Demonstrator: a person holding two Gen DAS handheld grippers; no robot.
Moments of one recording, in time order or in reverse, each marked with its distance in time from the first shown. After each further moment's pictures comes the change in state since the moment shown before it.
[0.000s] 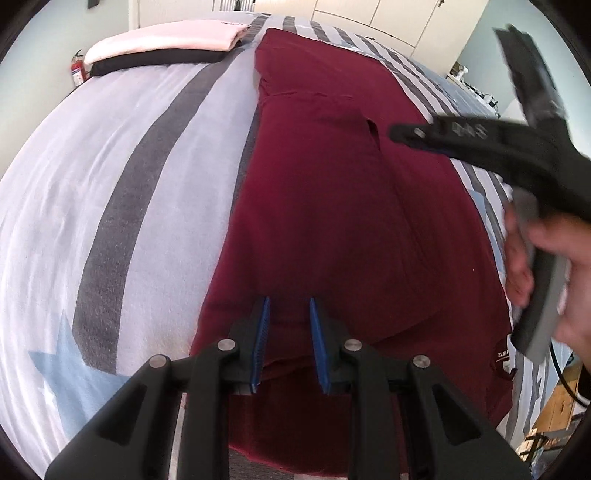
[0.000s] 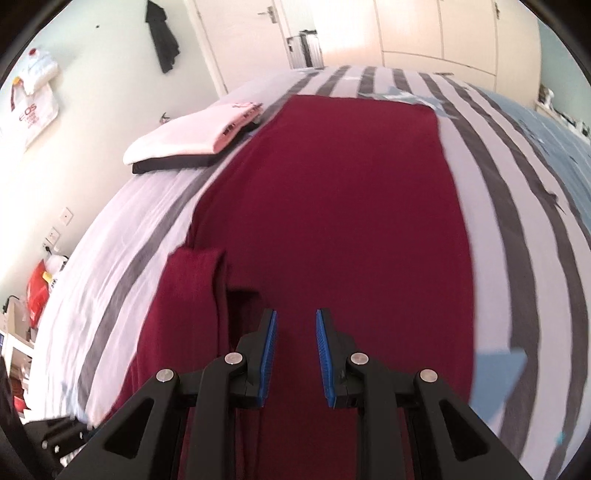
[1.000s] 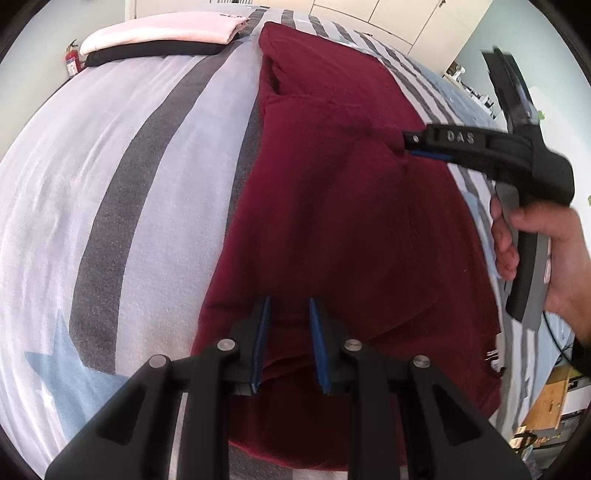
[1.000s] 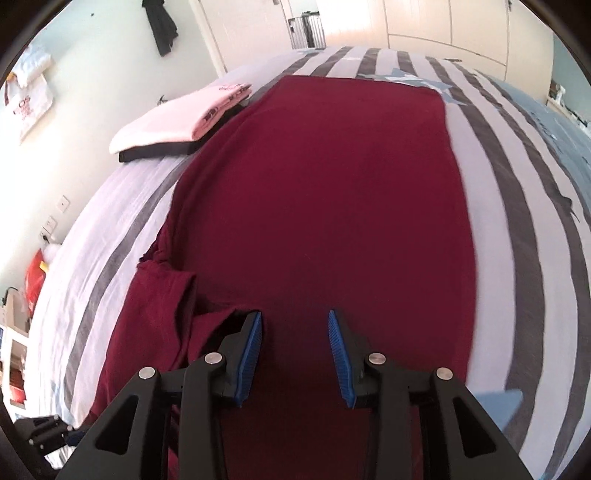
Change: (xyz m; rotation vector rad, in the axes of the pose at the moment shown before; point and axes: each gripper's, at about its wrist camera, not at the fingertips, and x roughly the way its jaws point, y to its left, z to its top) left arm -0.022 -0.006 -0.023 -0.019 0.028 -0.045; right arm 0.021 -0.034 0.013 -0.001 0.082 0.000
